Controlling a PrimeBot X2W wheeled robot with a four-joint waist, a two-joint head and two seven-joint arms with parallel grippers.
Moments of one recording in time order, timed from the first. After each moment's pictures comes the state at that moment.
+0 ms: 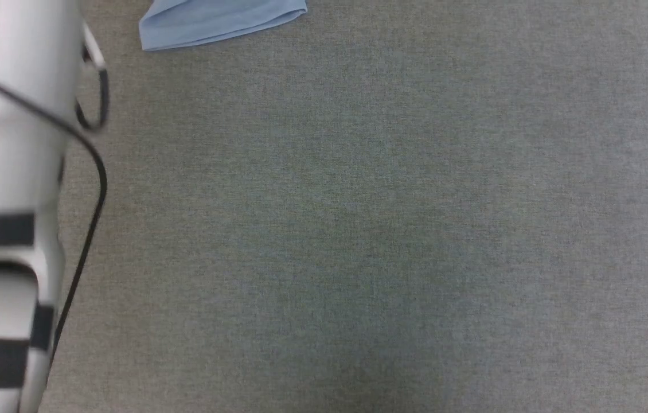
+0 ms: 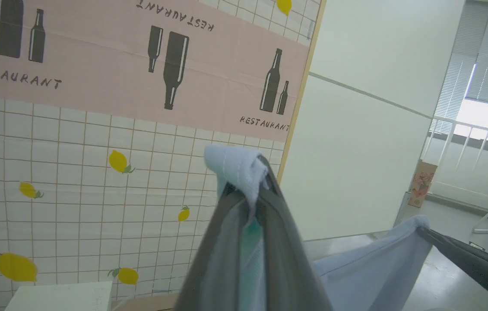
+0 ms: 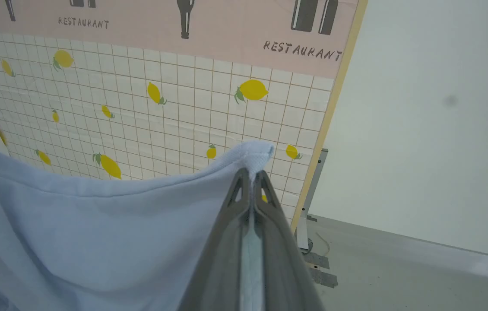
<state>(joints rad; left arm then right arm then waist) -1.40 0.26 -0.36 0.44 -0.72 -0.12 -0.16 -1.38 -0.21 0.06 0.68 0.11 0.13 -0.02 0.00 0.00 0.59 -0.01</state>
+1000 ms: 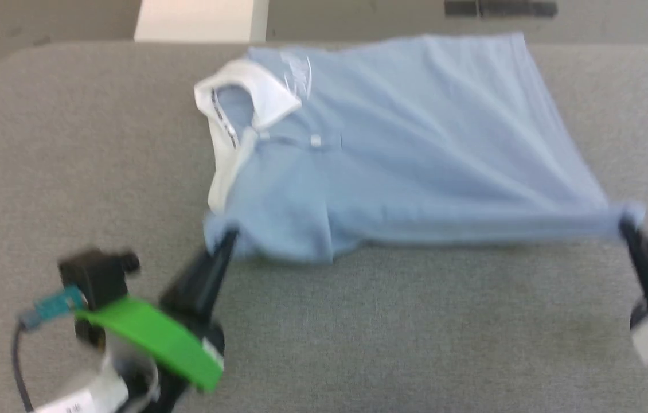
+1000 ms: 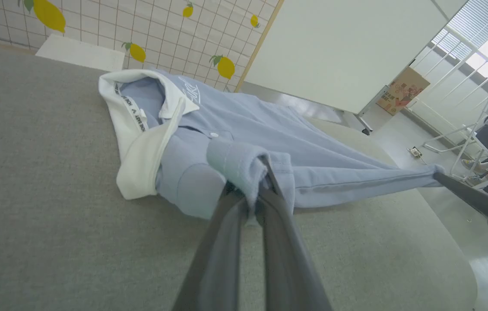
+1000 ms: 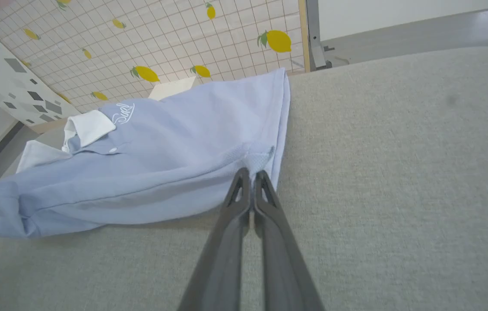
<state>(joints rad) -0.14 0.53 -0.46 -0.35 -0.93 0.11 0.01 -0.02 -0.20 -0.22 -0.27 0.53 0.13 0.44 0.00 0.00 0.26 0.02</state>
